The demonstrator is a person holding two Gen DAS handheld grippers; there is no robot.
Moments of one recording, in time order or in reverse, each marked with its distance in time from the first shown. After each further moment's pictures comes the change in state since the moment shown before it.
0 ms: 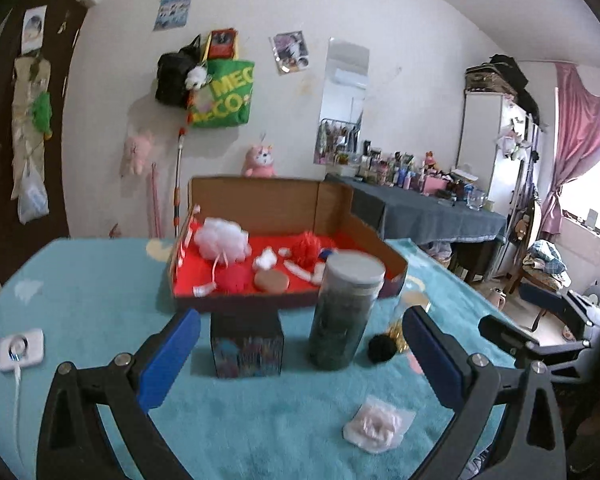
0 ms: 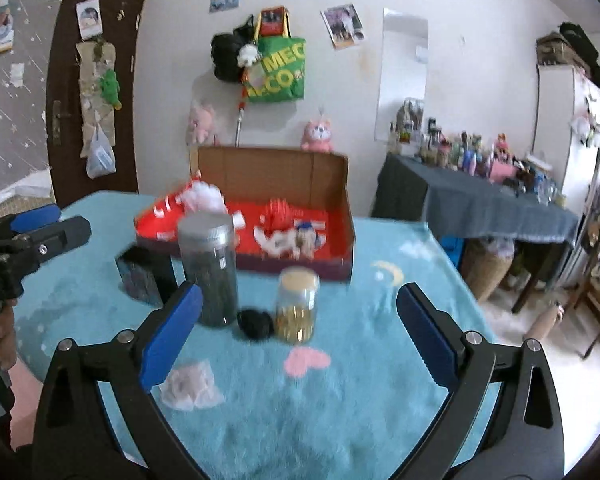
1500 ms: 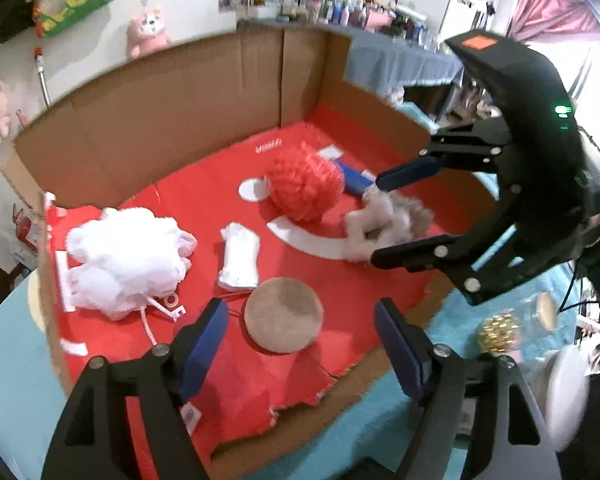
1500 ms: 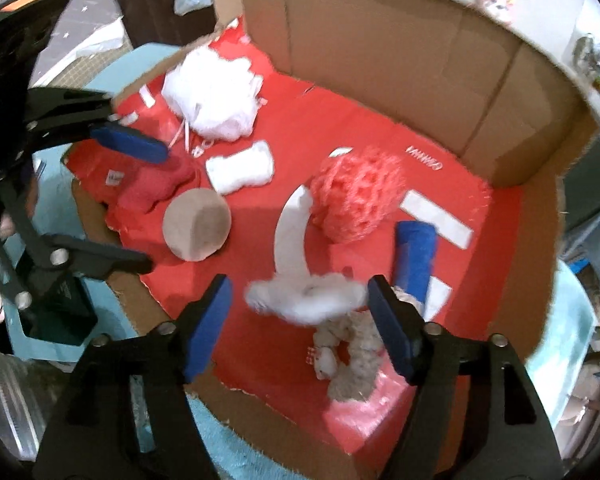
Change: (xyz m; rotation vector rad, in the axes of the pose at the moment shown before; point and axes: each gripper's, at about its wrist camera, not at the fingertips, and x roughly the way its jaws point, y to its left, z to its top) left arm 0.261 0.042 0.092 0.277 0.619 -0.294; right arm 0.334 0.019 0.097 -0.337 0.619 0.475
